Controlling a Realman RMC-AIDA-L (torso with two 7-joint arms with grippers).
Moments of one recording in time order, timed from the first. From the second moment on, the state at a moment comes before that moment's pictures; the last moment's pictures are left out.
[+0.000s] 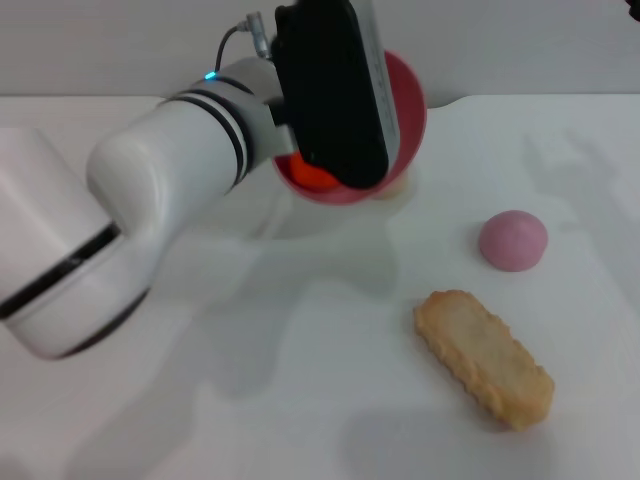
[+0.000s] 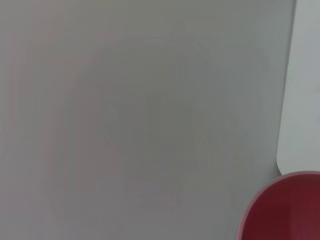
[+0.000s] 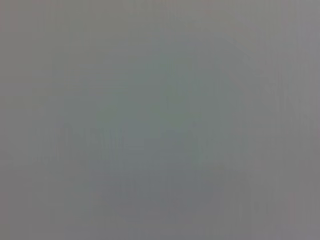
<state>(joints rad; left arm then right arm) -0.45 -2.07 2.10 1.50 0.29 -0.51 0.38 -0.10 2.08 -1.71 -1.86 0.67 0.27 -0.35</state>
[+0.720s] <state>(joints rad) -0.36 -2.07 2.29 1.52 0.83 -0.51 0.37 -0.08 2.08 -1.70 -1.84 0.67 0.27 -0.35</state>
